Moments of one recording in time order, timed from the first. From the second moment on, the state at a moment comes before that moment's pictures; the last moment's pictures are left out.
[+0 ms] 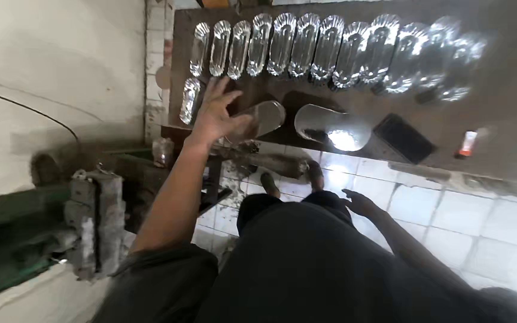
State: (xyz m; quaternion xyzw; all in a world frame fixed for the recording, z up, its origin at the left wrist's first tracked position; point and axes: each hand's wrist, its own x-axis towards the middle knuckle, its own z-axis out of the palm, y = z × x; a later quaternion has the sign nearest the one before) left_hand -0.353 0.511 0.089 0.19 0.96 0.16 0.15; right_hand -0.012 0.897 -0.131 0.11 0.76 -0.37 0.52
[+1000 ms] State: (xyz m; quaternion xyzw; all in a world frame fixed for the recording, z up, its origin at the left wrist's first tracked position) left_hand -0.317 0.486 0.037 0.27 0.86 0.39 0.19; right_hand -0.218 0.837 0.047 -0.12 0.96 -0.24 0.11
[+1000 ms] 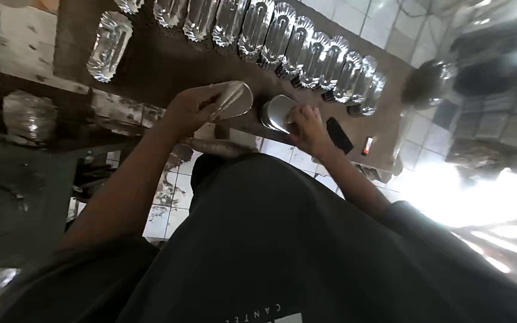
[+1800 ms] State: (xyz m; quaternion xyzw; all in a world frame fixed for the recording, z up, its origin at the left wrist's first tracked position) left_hand -0.059 0.455 0.168 -0.18 0.56 0.81 0.06; right_hand -0.263 0.883 0.071 -0.05 0.83 -0.46 0.31
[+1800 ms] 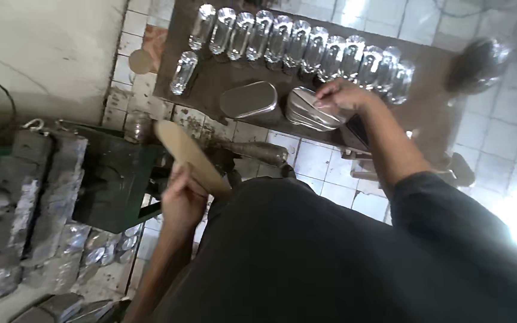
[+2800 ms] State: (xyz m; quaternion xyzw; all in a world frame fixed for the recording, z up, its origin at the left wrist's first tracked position) left_hand -0.138 0.333 0.147 0.26 0.43 0.86 0.09; right_hand -0.127 0.498 0.202 -0.33 0.67 -0.67 0.03
